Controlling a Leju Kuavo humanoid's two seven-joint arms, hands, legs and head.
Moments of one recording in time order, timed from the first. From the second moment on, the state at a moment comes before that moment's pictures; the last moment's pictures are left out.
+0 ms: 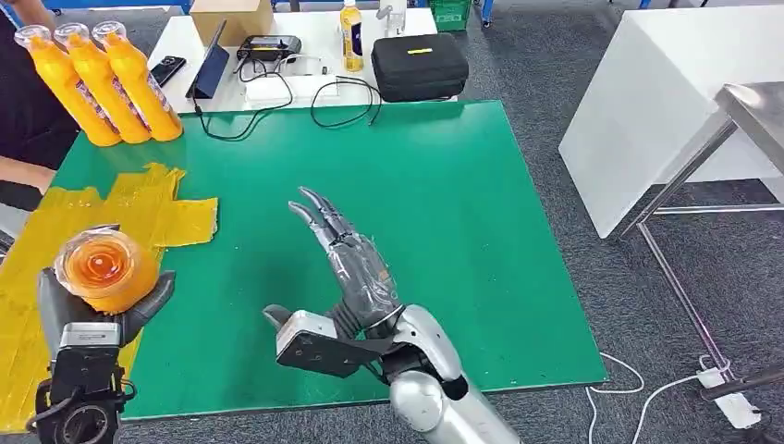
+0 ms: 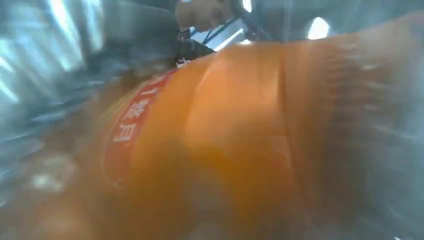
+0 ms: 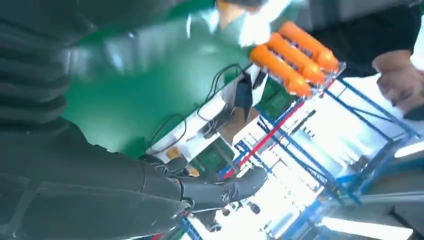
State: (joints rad) left arm 0.06 -0.13 0.28 -1.72 -0.68 0.24 -0.62; right arm -0.27 0.21 0.69 -1.43 0.70 -0.23 -0.15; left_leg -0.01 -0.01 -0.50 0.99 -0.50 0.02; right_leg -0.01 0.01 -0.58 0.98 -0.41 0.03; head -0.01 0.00
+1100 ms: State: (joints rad) left arm -0.14 0.41 -0.07 -0.90 -1.57 0.69 -0.07; right arm -0.32 0.08 0.68 -1.47 0.53 -0.23 -0.22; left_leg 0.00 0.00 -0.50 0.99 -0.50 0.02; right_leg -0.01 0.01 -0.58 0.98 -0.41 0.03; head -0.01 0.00
